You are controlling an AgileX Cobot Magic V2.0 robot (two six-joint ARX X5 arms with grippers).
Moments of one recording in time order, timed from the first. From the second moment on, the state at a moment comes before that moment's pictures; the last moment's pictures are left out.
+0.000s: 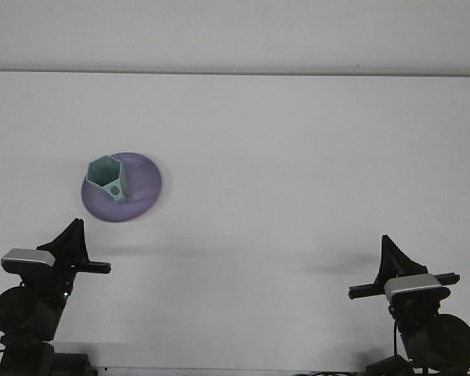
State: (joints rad) left arm -0.01 0.32 0.46 -0.06 0.06 -0.07; right arm 0.31 0.20 0.51 -0.35 0.18 -0.06
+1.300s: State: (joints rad) left arm 0.00 0.05 0.11 0.10 0.00 -0.01; right arm 0.31 0.20 0.51 -0.35 0.18 -0.06
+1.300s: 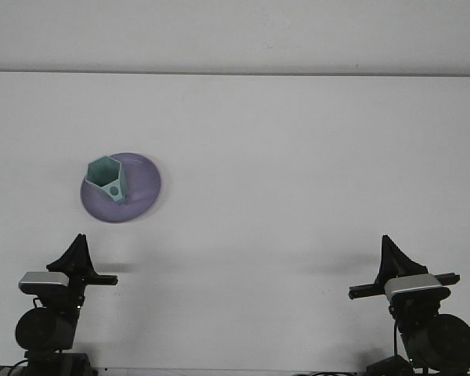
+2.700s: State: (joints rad) left arm 0.00 0.01 0.03 0.12 0.00 -0.01; right arm 0.09 0.13 0.30 -0.17 0.02 -0.19
